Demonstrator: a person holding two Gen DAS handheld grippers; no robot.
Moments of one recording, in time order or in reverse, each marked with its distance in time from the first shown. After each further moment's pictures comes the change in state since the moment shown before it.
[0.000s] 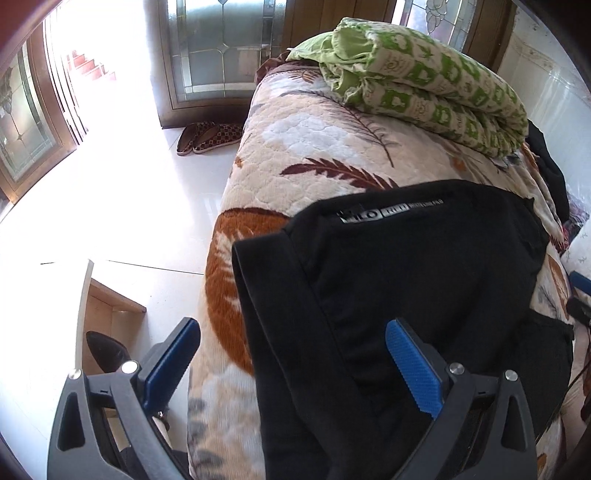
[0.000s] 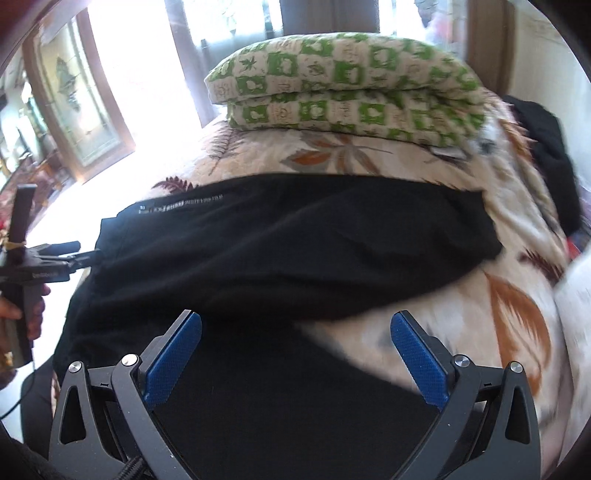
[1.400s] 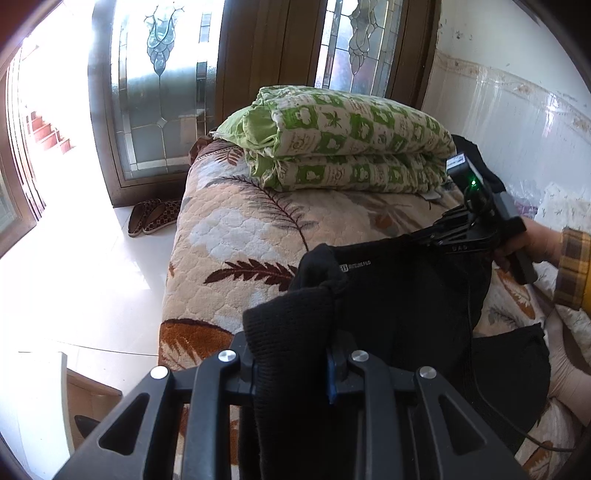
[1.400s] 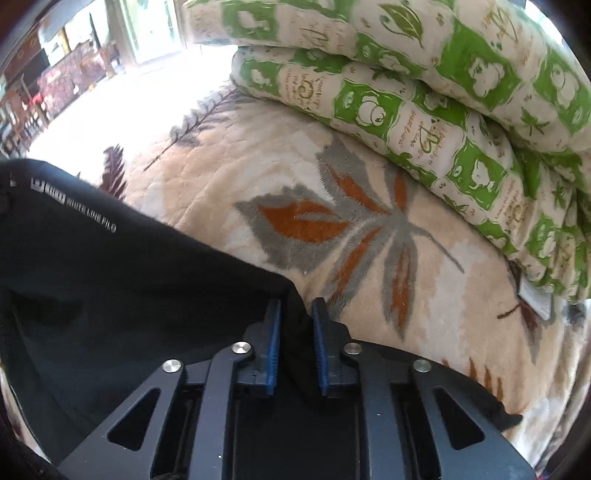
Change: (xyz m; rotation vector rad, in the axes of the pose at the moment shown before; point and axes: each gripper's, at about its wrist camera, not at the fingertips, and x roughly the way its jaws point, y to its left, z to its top) left arm -0.041 -0.045 0.027 0.185 -0.241 -0.154; right arm 0.143 -0.027 0.126 -0.465 0.212 0.075
